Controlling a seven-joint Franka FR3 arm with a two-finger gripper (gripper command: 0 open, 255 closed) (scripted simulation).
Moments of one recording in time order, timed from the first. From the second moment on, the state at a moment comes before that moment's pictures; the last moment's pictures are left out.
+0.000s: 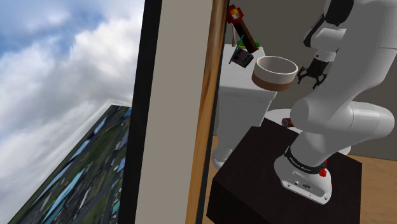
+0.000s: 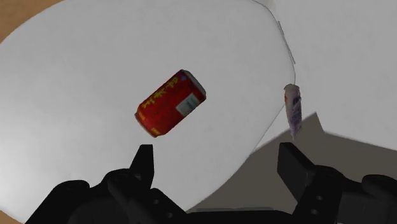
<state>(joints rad) -1.05 0.40 -0.38 -1.94 0.24 2.09 -0.10</state>
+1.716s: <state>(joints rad) -1.39 0.95 -0.13 -1.87 0.91 2.69 -0.19</state>
